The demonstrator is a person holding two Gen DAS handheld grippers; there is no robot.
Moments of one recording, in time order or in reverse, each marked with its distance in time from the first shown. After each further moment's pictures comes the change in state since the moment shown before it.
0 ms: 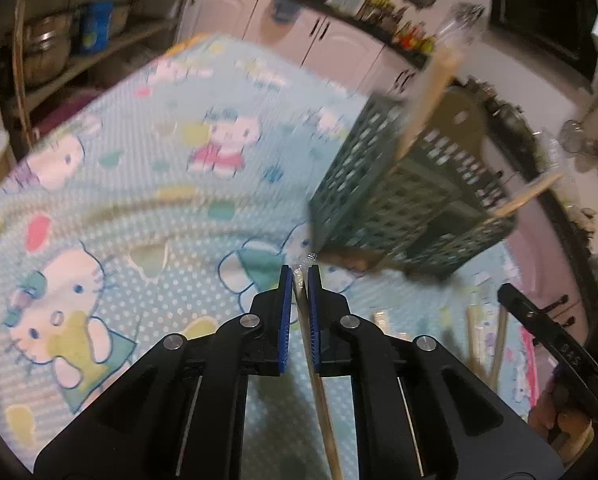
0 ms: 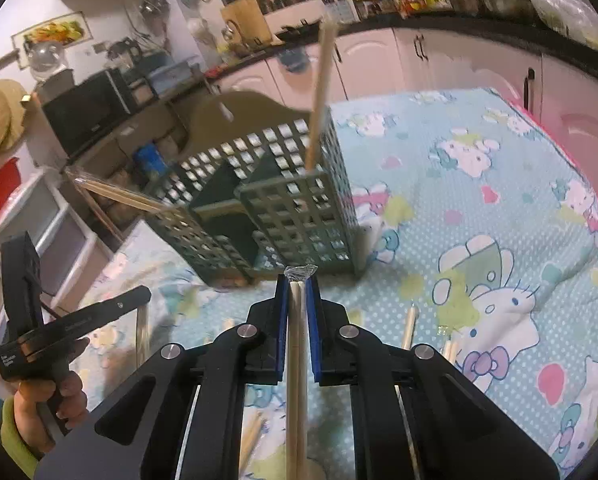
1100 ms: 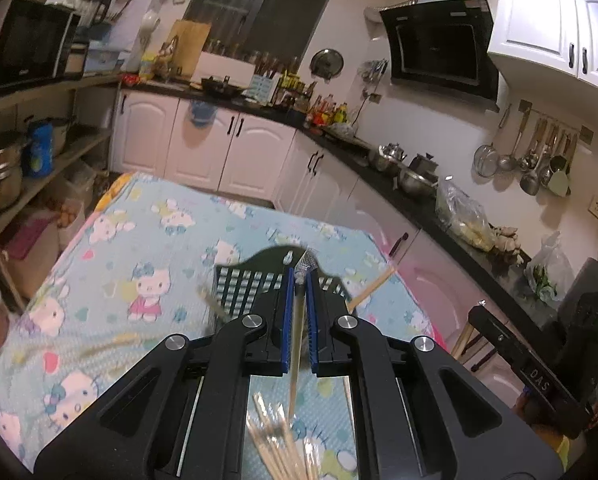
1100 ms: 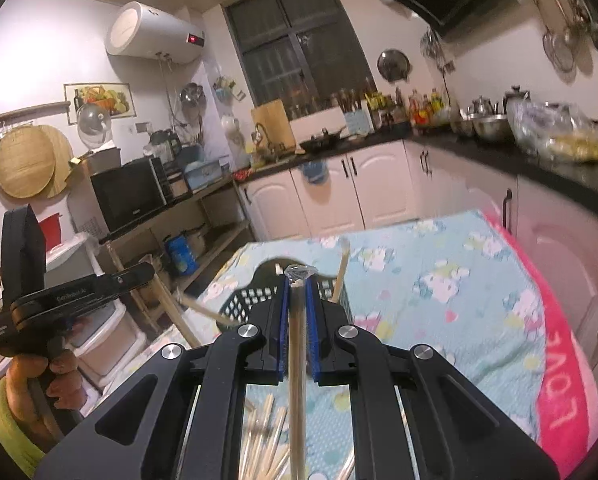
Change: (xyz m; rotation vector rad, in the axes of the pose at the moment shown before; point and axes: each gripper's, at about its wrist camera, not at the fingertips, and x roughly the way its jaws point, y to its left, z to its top) left arm -0.118 -0.099 0.049 0.198 -0.304 -0.183; right arm -0.137 0.017 0.034 -0.073 -0.398 0.029
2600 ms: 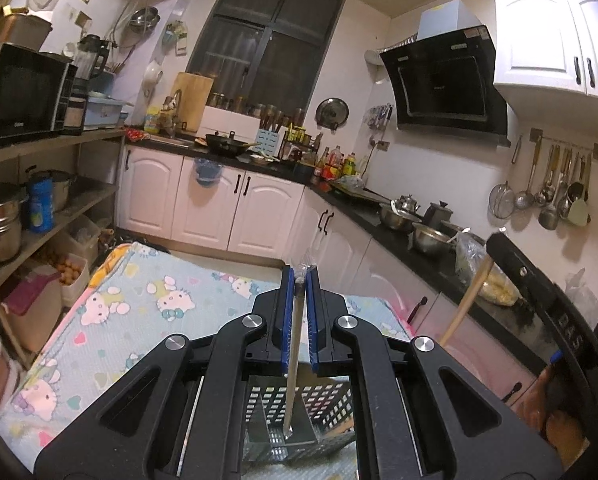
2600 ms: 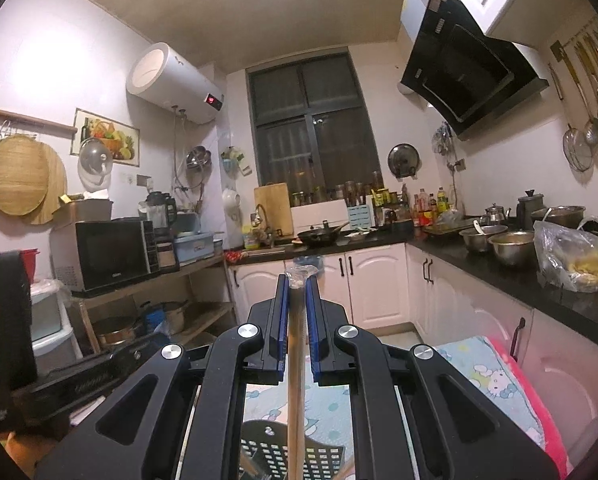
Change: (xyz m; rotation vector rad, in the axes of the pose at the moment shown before) left arm 0.048 -0.014 0.054 0.039 -0.186 0.053; right arm 0.069 0.019 0.091 -0.138 -0.314 -0.042
